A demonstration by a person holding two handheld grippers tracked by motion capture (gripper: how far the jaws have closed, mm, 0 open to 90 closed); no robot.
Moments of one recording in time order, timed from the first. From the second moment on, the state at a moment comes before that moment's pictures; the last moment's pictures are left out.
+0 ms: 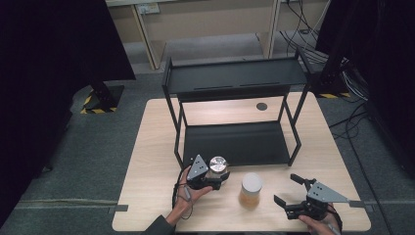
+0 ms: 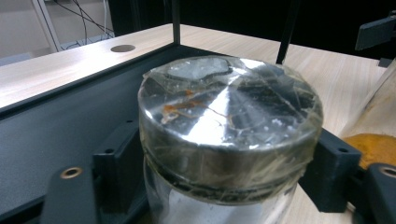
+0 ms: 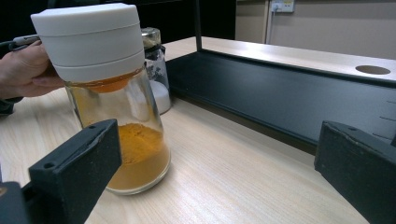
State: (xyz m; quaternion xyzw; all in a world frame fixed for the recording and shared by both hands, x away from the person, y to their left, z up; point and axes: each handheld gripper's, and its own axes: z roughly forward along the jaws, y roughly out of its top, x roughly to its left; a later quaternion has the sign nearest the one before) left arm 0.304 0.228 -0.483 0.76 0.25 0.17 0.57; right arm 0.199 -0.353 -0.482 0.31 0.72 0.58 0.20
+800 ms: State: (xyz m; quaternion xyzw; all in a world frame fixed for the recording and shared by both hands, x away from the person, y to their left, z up) left arm 0.306 0.233 -0.472 0.76 0.25 0.16 0.57; right arm 0.199 -0.353 -0.481 0.31 0.72 0.58 0.20
